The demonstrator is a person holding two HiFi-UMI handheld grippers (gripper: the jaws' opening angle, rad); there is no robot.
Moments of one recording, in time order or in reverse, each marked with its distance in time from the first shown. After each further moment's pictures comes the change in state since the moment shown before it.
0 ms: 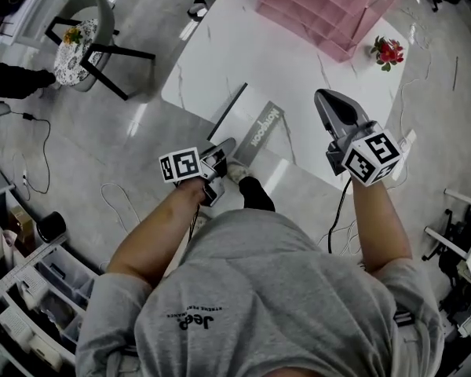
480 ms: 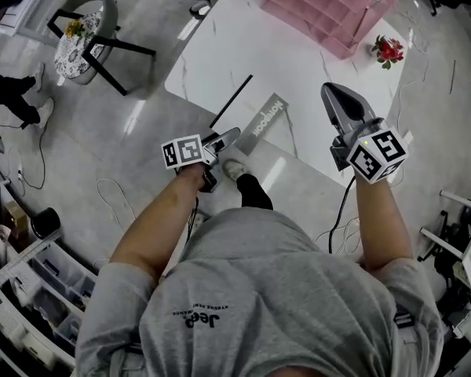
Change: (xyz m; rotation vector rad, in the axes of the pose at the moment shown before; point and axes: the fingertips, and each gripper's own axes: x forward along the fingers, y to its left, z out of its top) left arm 0.000 0.041 0.007 0.044 -0.010 0.063; right arm -0.008 0.016 0.014 -0.044 -0.032 -0.017
